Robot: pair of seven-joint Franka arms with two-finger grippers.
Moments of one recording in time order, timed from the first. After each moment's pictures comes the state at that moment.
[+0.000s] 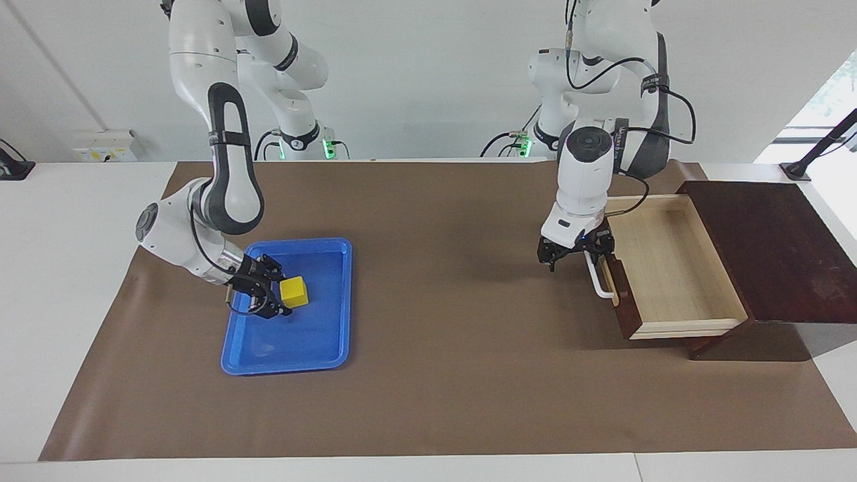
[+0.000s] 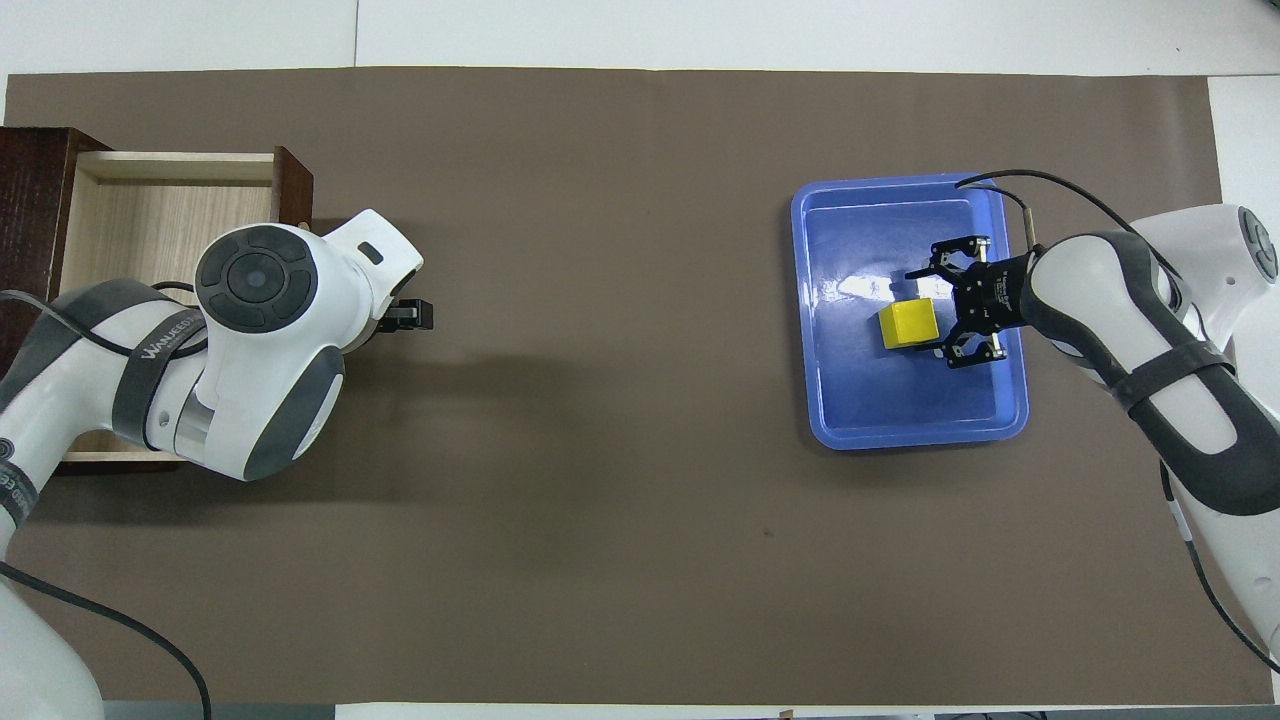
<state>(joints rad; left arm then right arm) -0.28 0.13 -0.05 -2.01 0.26 2.17 -0.44 -0.06 0.38 -0.01 -1.97 0.65 2.20 0.93</state>
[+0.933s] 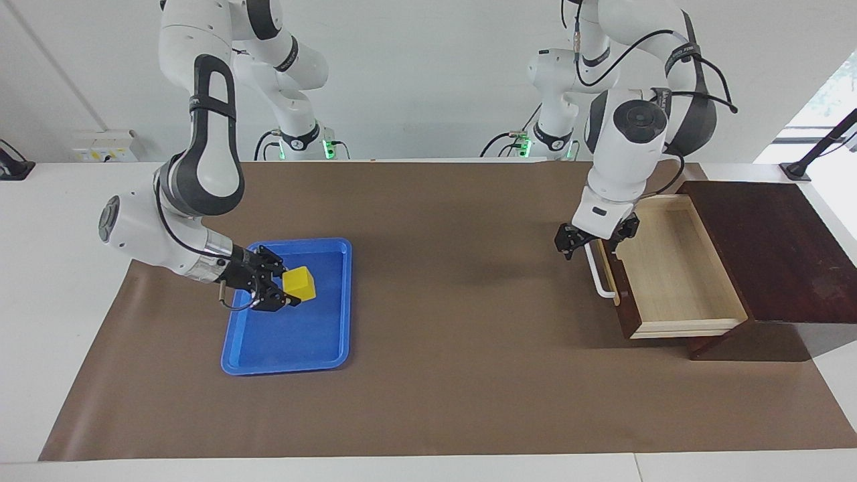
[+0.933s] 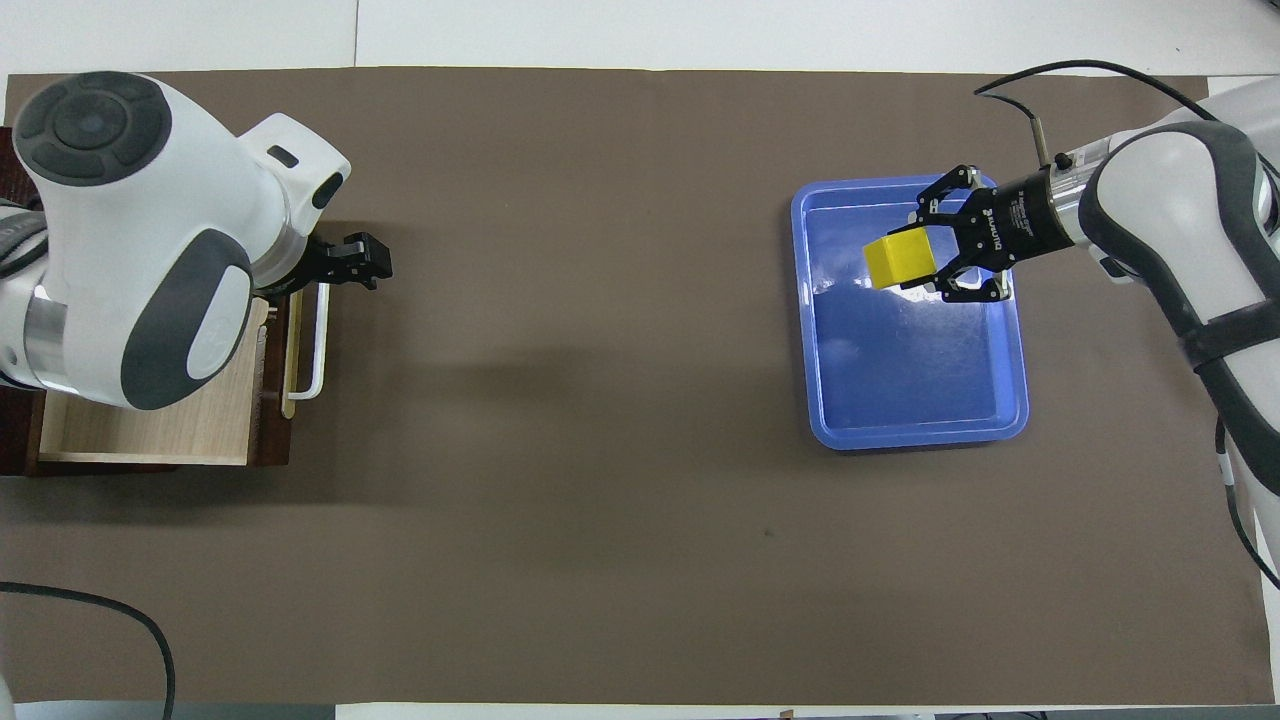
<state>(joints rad) -0.26 0.18 -0.05 -1.67 0.10 1.83 -0.46 -0.03 0.41 -0.01 -1.62 0.65 1.86 1.06</state>
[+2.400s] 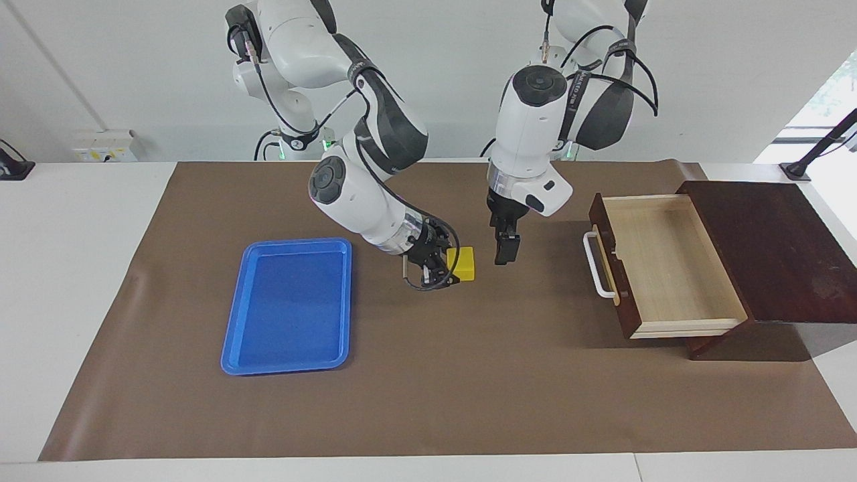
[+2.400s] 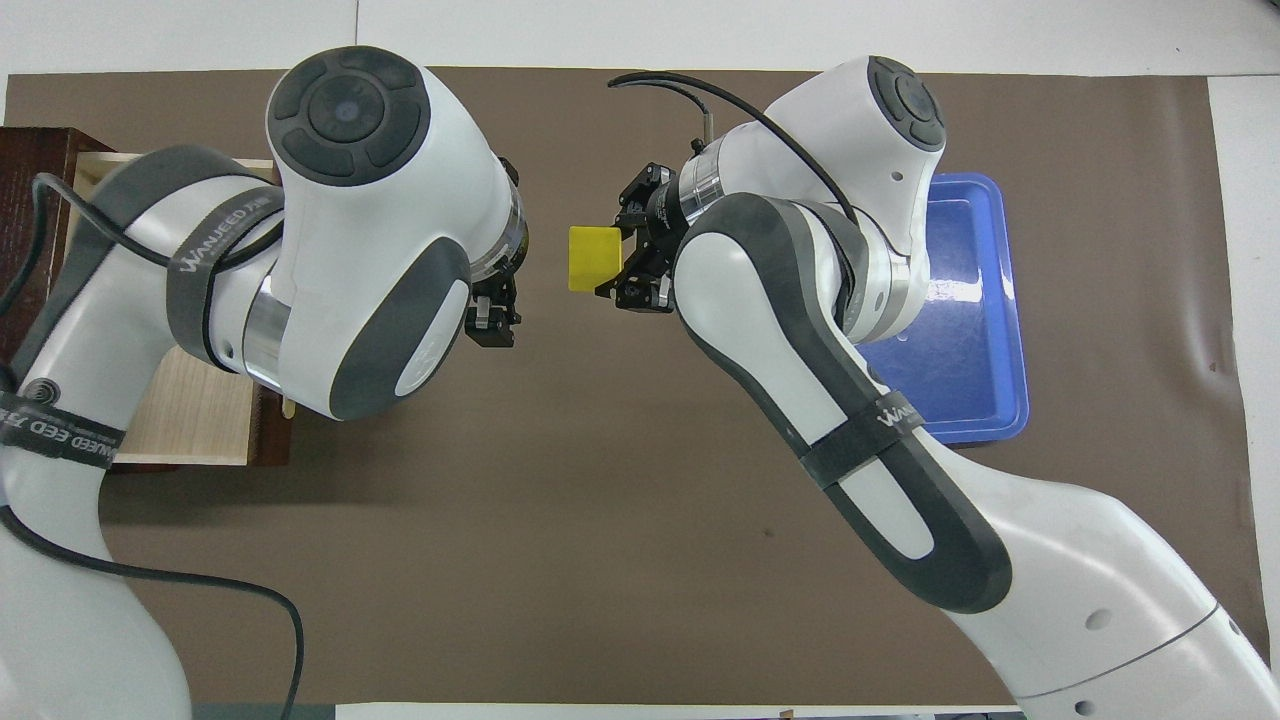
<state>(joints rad) -0.50 0.32 -0.06 -1.44 0.03 1.81 -2.04 0.44 0.53 0.00 -1.37 0.65 2.04 1.84</state>
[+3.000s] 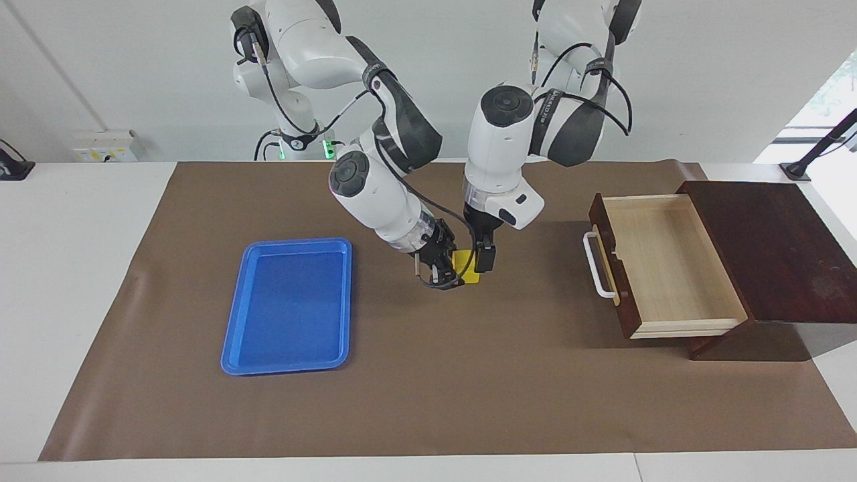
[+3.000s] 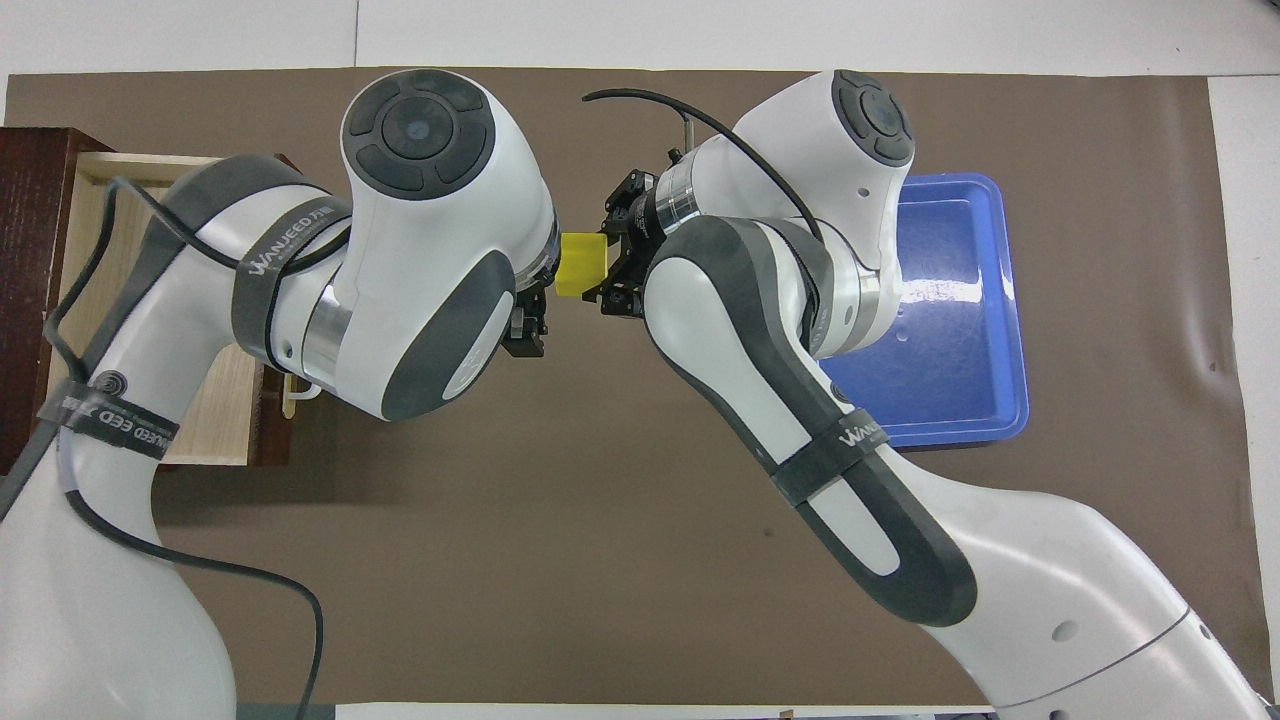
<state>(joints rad) -0.55 0.42 -0.05 -1.35 0.03 1.82 -2.11 0.48 0.54 0.00 -1.38 0.56 2.09 1.86</state>
